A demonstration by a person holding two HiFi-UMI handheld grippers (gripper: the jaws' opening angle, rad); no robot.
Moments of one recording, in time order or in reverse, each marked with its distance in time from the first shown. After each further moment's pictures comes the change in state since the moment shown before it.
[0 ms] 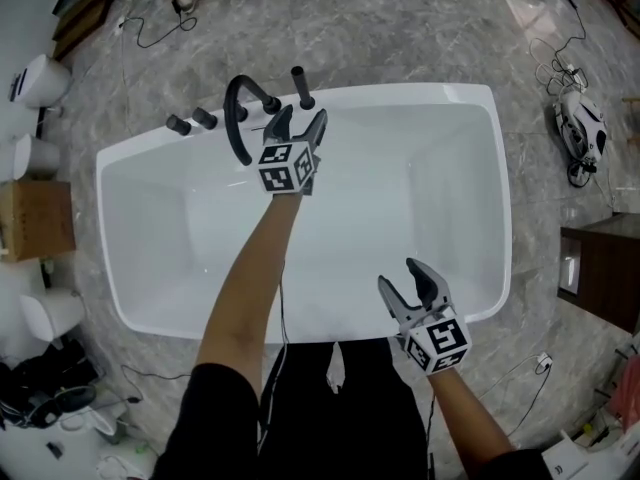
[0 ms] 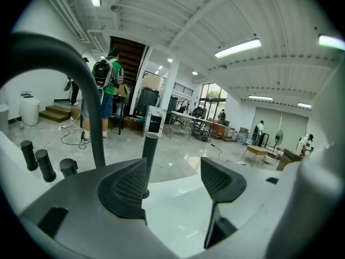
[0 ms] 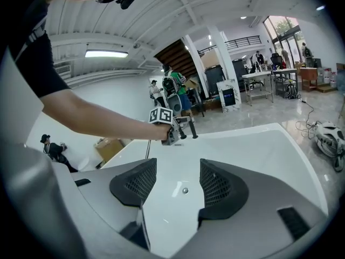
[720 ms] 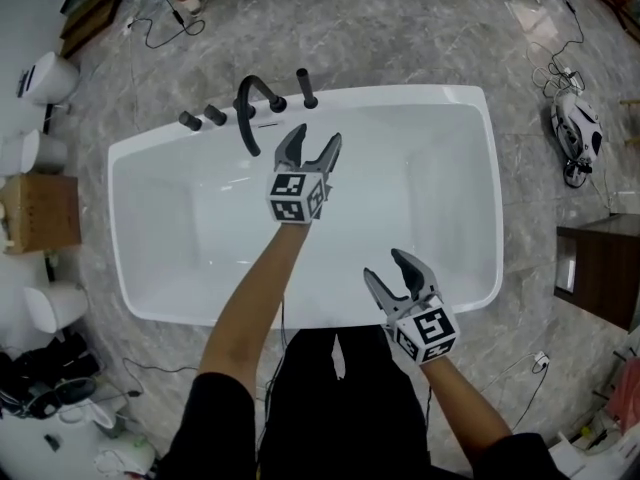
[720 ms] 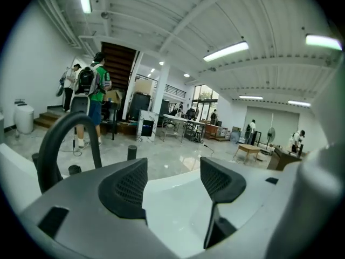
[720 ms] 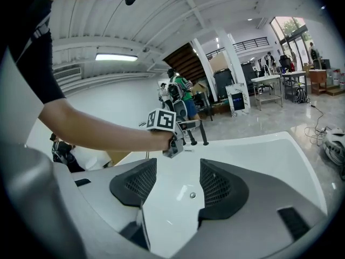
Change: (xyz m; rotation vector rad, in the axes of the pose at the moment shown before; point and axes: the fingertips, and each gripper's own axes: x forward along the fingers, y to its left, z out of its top) left arm -0.076 -0.075 0.024 0.057 -0.028 -0.051; right arm -0.020 0.037 0.028 -0.042 -0.032 0.079
